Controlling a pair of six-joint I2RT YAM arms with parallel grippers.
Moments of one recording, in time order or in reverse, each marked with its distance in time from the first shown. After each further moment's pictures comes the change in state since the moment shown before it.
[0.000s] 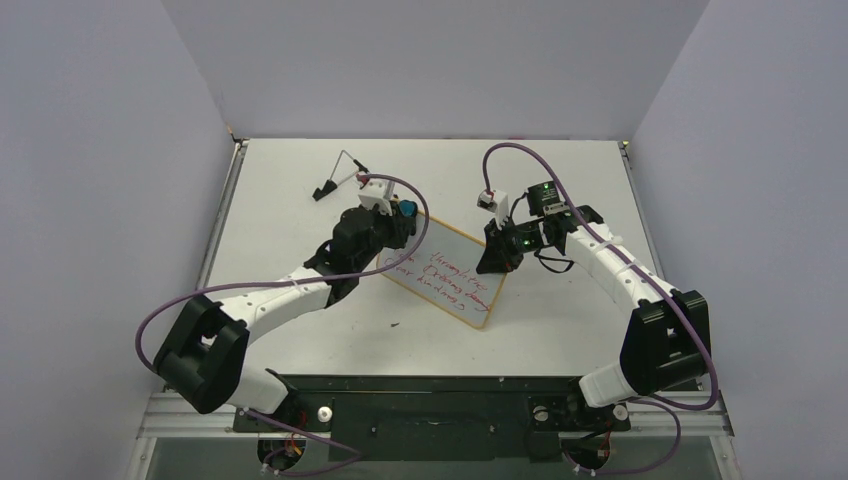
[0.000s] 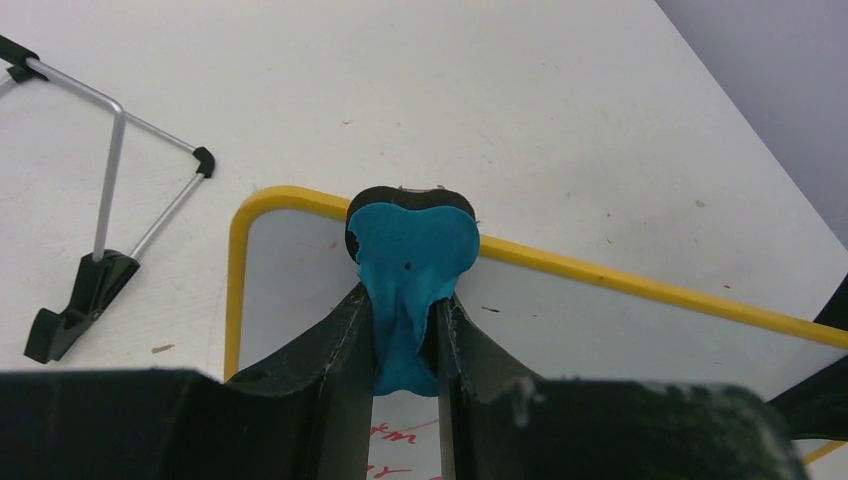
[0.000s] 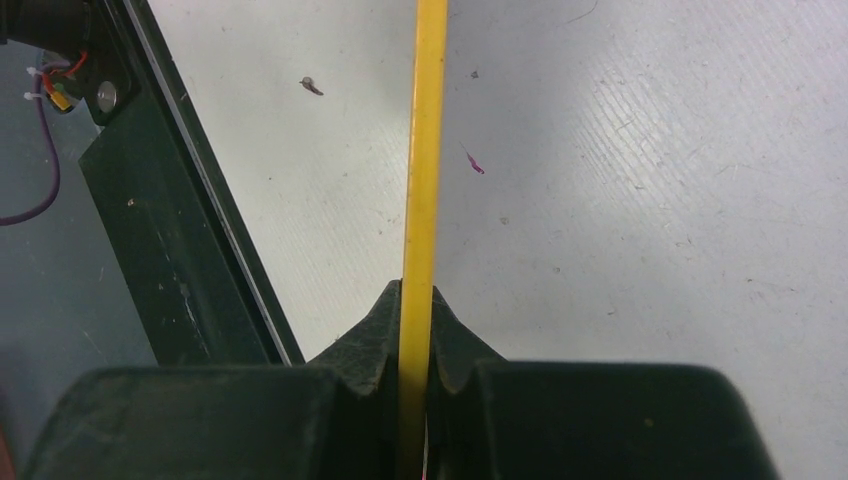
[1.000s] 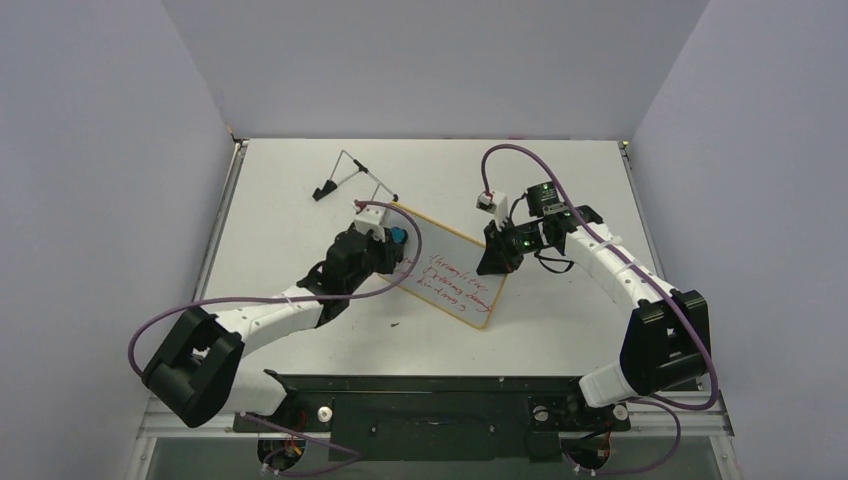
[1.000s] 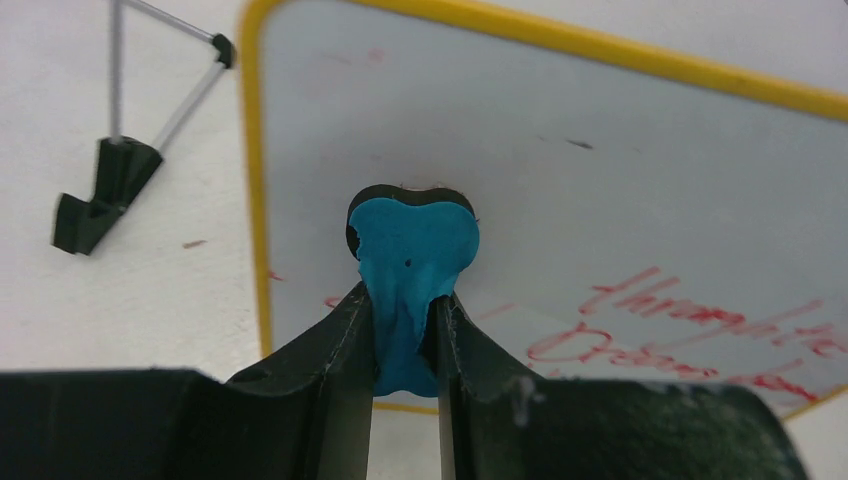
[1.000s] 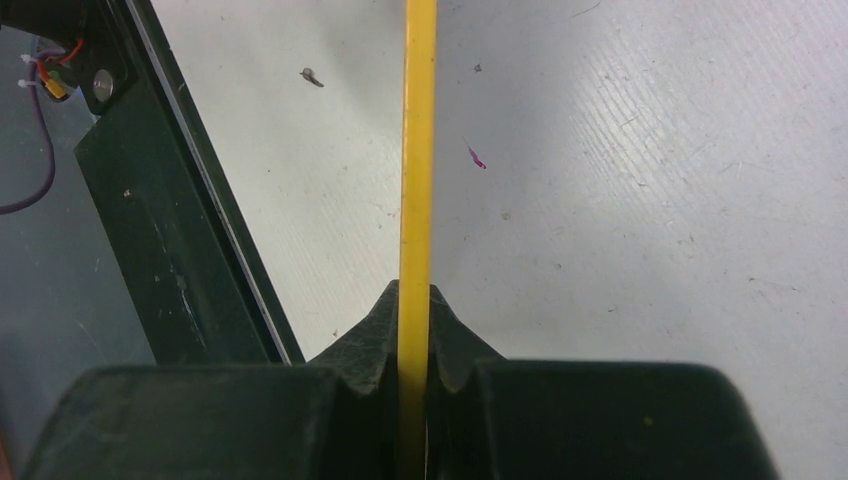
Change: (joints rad) left arm 0.032 -0.053 -0.173 0.024 0.008 0.051; right arm 0.001 0.000 0.000 -0.011 0.001 -0.010
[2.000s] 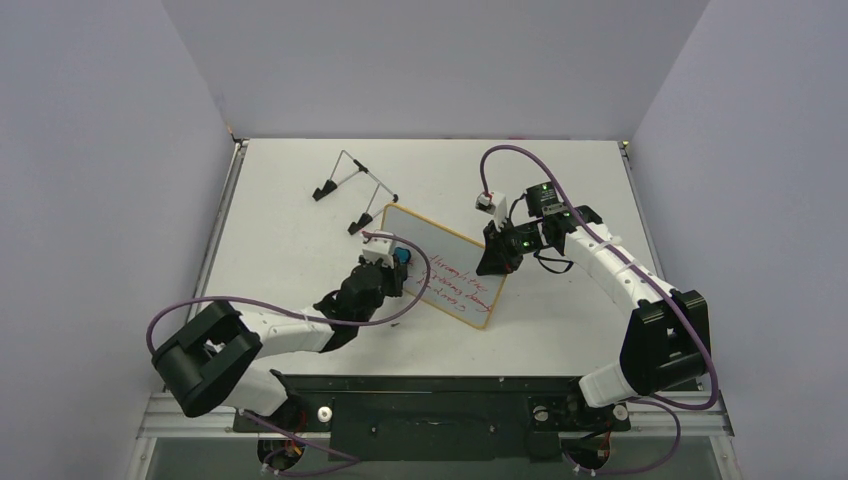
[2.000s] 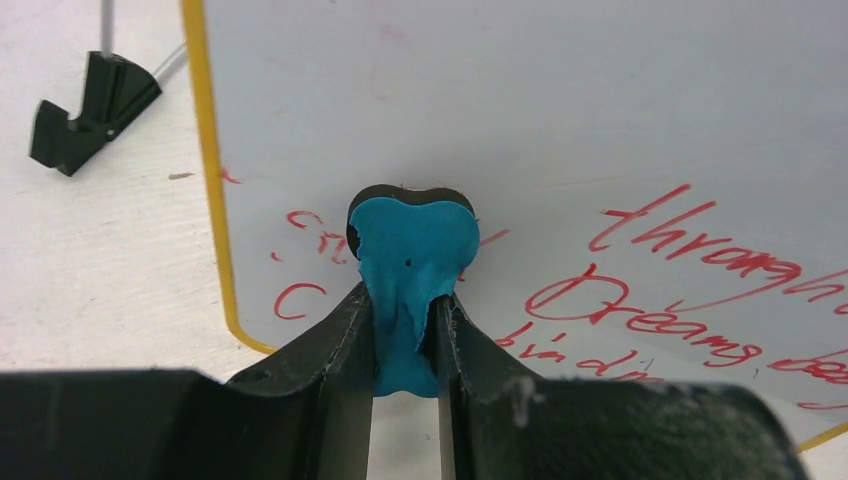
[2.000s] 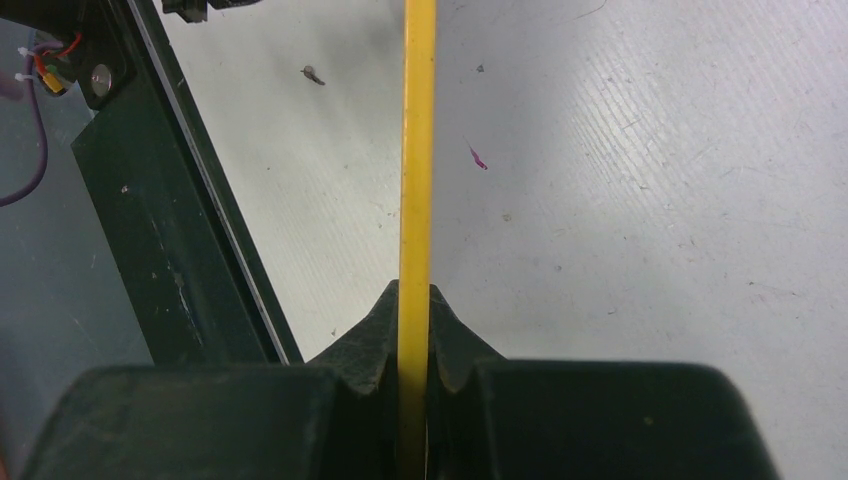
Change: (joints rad) left arm -0.217 0.024 -0.188 0.224 -0.292 -0.037; right arm 0.006 0.000 0.000 -0.003 0.000 -0.015
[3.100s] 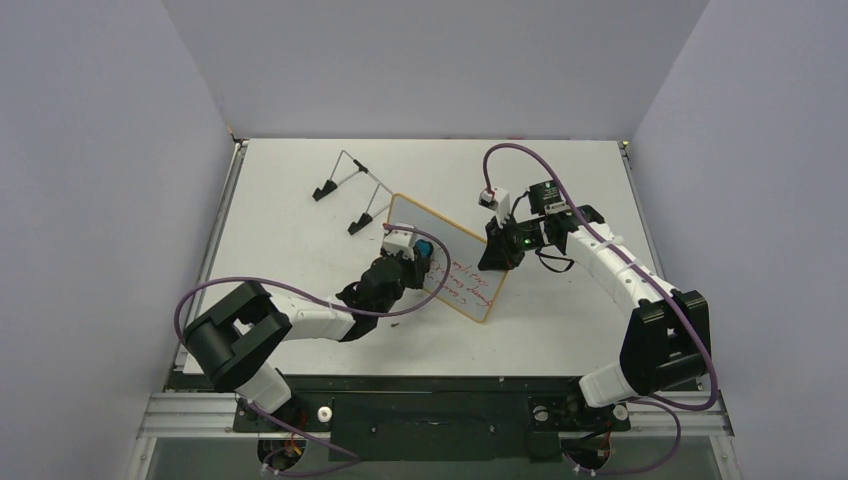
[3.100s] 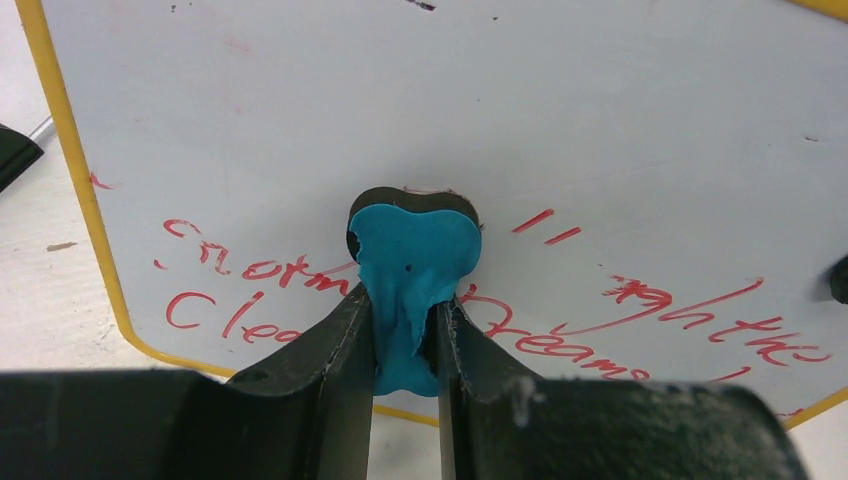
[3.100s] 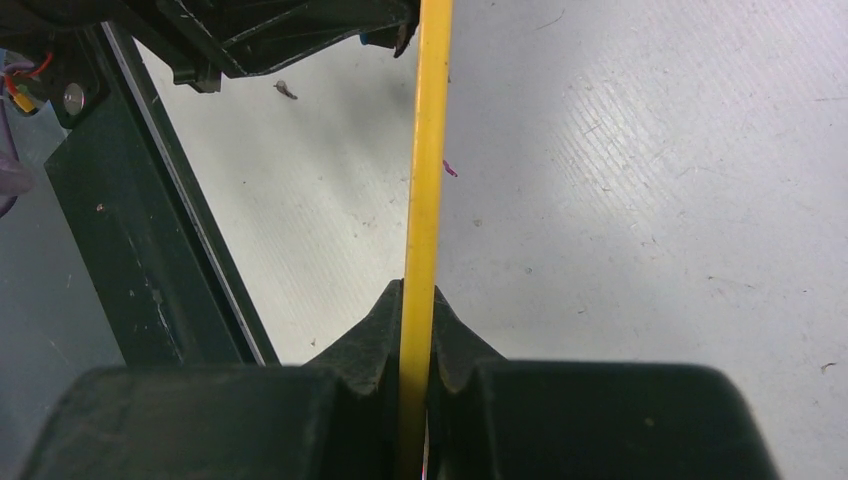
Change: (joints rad) left arm -0.055 0.185 0.136 0.105 0.012 -0.022; right arm -0.014 0.000 0.000 0.033 0.026 0.010
